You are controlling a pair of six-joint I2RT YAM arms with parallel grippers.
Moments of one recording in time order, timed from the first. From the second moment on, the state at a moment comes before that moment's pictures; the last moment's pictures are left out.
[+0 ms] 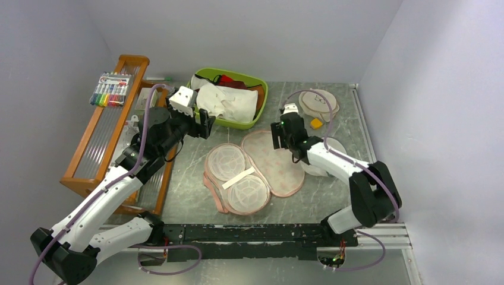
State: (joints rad) left arm -0.57 0.97 0.99 -0.16 -0.08 -0.05; right arm 0.53 1.44 0.84 -0.09 0.36 0.13
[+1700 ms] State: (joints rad) left arm -0.57 1.00 0.99 -0.16 -0.06 -0.06; right arm 0.26 1.39 0.82 -0.11 -0.10 0.22
